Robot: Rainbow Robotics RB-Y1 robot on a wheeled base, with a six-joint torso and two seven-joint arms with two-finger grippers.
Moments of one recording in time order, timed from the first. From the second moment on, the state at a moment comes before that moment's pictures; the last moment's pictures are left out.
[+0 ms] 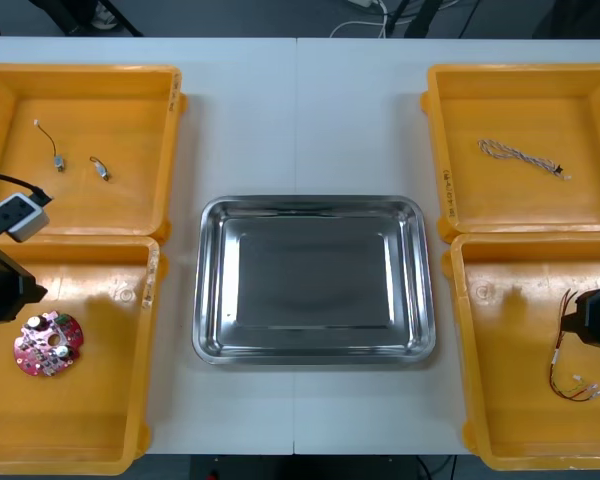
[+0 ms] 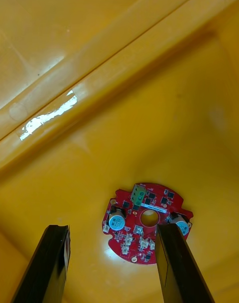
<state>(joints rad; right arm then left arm) 0.13 -0.81 -0.15 -2.09 -0.84 1.47 1.09 0.00 0.91 0.15 -2.16 0.87 1.54 -1.83</state>
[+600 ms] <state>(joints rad) 0.16 -0.73 -0.15 -2.09 -0.79 1.47 0.93 0.01 0.96 0.02 -2.06 0.87 1.38 -1.89</state>
